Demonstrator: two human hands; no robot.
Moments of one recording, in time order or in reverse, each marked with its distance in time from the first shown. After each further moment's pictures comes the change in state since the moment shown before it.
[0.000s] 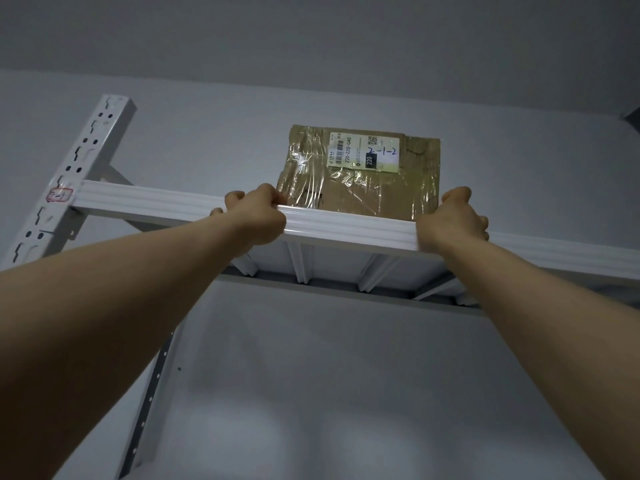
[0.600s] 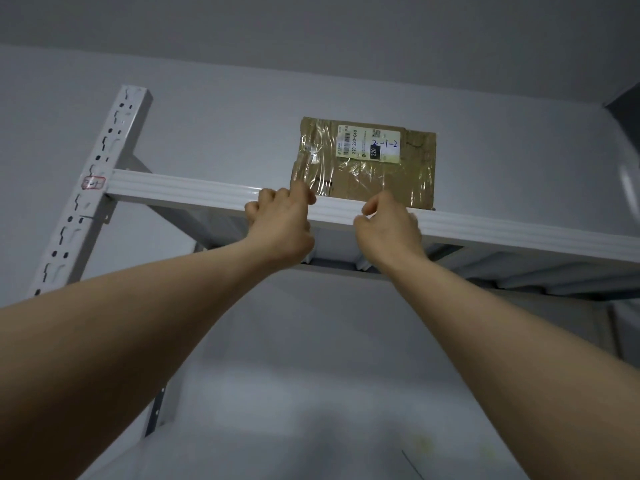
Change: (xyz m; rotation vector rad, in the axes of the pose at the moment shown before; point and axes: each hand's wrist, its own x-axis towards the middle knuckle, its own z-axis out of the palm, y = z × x) left_hand -0.095 0.013 -0.020 0.180 0.102 0.372; right_hand -0.113 -0.050 0.009 0.043 -0.114 -0.266
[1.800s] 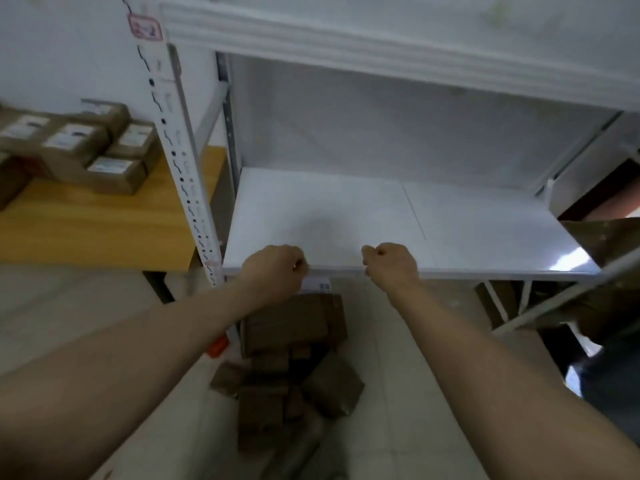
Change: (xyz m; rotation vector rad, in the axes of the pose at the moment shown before) left_hand -0.635 -0.217 -0.020 -0.246 -1.345 -0.340; right_hand -0.646 0.012 0.128 -0.124 -0.861 1.089
